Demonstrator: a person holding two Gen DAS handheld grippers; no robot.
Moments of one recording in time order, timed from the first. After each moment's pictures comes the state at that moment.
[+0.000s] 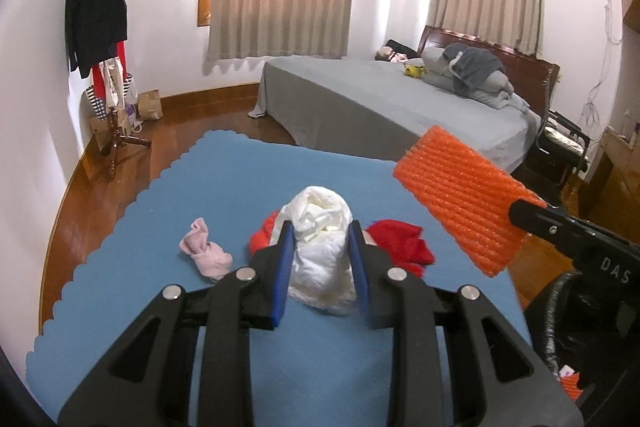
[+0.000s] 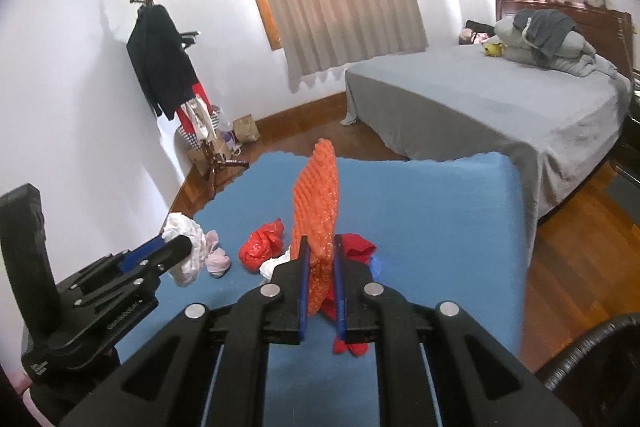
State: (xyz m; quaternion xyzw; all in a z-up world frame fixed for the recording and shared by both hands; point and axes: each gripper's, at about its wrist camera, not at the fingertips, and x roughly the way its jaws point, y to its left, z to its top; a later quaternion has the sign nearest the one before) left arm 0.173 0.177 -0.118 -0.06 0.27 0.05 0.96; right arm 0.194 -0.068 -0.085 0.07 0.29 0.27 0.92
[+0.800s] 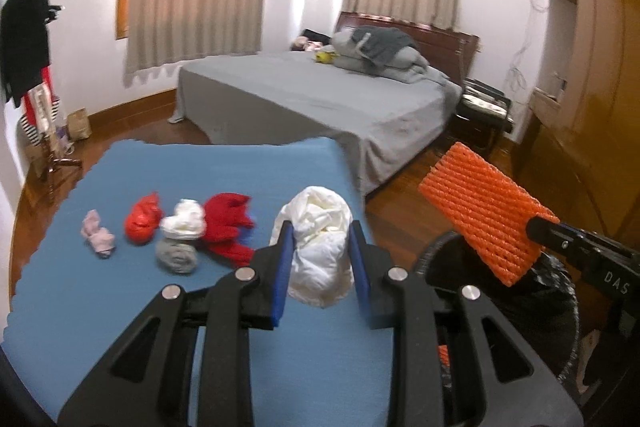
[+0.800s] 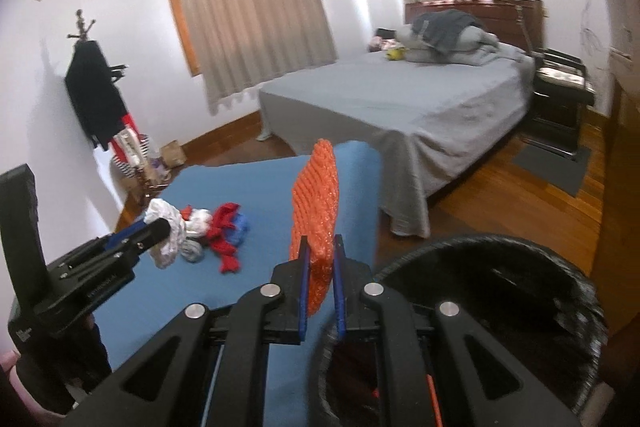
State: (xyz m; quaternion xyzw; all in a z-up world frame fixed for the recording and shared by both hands) left arm 0.121 0.027 -0.100 -0.03 0.28 -0.09 0.95; right arm 0.082 -0.237 -0.081 0.09 0.29 0.11 0.95
